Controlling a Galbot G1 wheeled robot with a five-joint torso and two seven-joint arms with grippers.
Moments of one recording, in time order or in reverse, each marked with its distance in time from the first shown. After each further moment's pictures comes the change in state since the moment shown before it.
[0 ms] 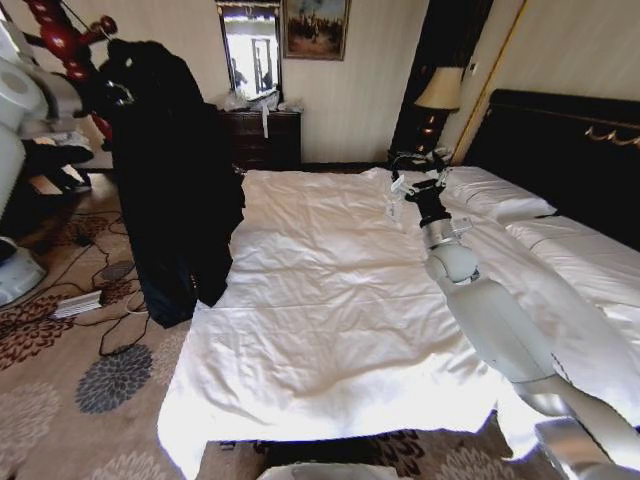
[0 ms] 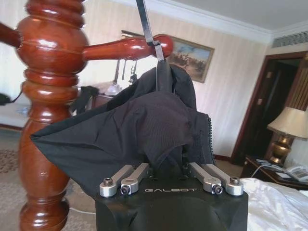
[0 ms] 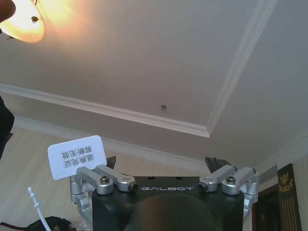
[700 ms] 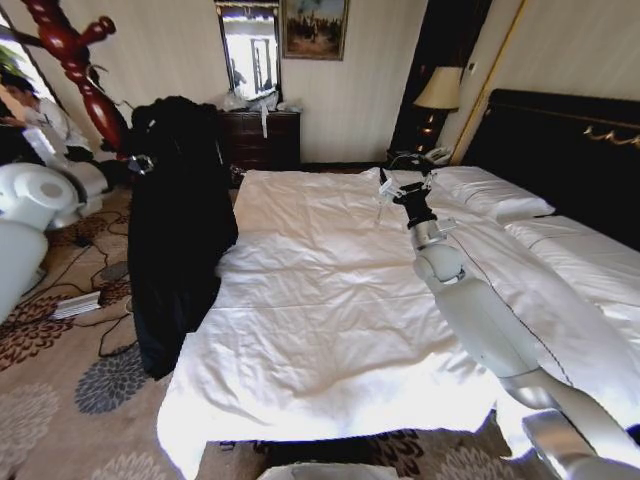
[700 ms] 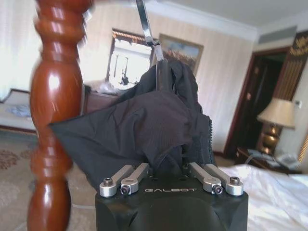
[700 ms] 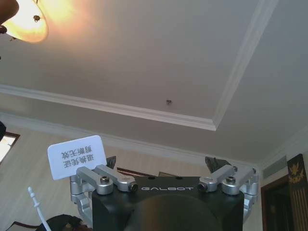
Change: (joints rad) left arm 0.384 0.145 -0.234 -0.290 0.000 -0.098 0.008; right arm 0.041 0.049 -0.061 -0.021 -0.003 -0.024 0.020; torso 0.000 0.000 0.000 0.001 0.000
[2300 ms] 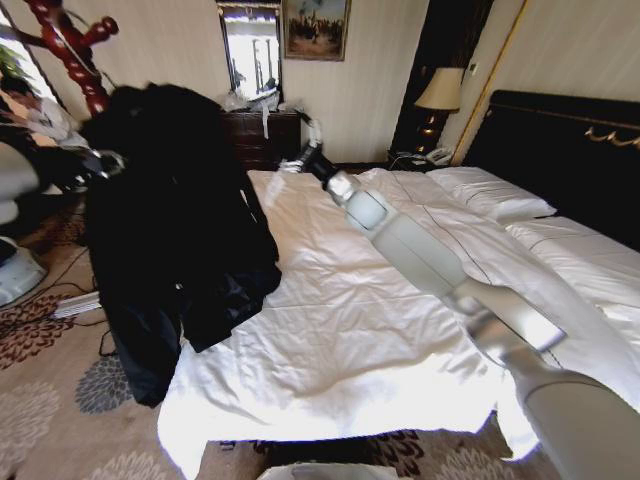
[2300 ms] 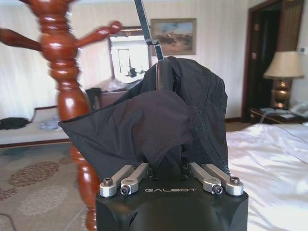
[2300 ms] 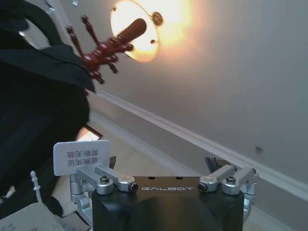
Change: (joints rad) left arm 0.970 0.463 -0.946 -0.584 -0.266 0.083 -0.225; right arm 0.456 0.124 -0.452 -0.190 -0.175 -0.032 -0.050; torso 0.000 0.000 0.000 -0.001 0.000
